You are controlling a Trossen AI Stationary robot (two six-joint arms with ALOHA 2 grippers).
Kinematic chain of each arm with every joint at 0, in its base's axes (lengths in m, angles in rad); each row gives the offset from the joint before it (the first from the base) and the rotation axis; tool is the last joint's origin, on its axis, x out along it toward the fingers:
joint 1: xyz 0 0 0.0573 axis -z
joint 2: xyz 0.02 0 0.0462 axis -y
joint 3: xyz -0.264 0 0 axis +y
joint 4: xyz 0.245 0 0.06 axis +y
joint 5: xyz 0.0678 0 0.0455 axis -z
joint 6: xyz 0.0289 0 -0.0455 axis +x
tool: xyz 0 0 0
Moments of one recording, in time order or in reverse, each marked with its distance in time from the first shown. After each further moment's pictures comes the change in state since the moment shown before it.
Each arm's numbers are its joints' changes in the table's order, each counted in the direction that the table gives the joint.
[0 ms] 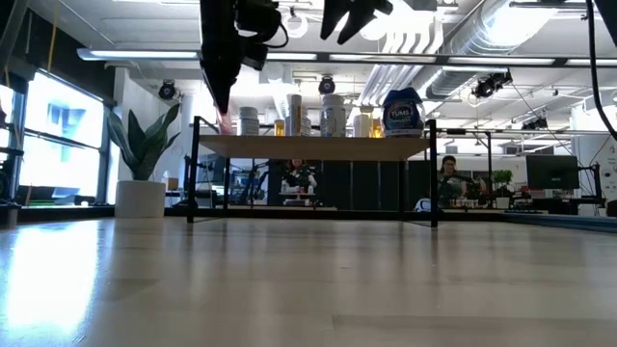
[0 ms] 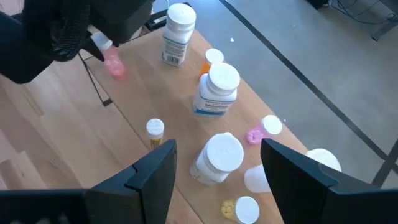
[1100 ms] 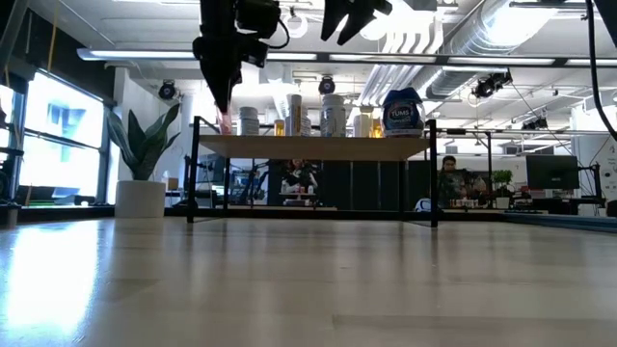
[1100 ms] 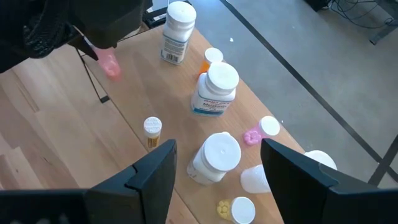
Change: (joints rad) left arm -0.004 0.000 0.000 0.000 0.015 0.164; right arm 0.001 -0.001 0.000 0.003 0.001 -0.026
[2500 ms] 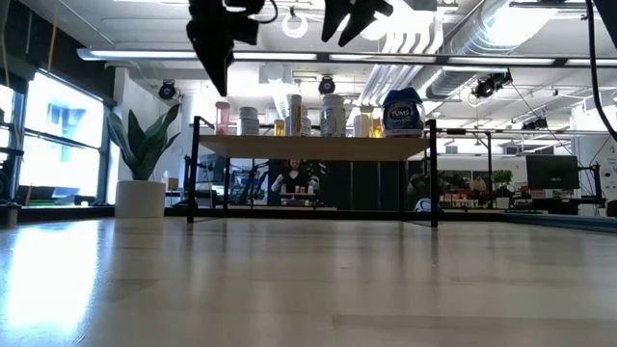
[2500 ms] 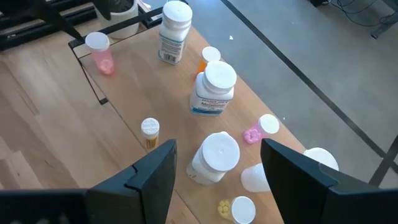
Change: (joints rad) left arm 0.000 0.095 0.000 -0.024 -0.032 -0.020; right arm 0.013 0.000 0.000 0.002 -0.007 0.014
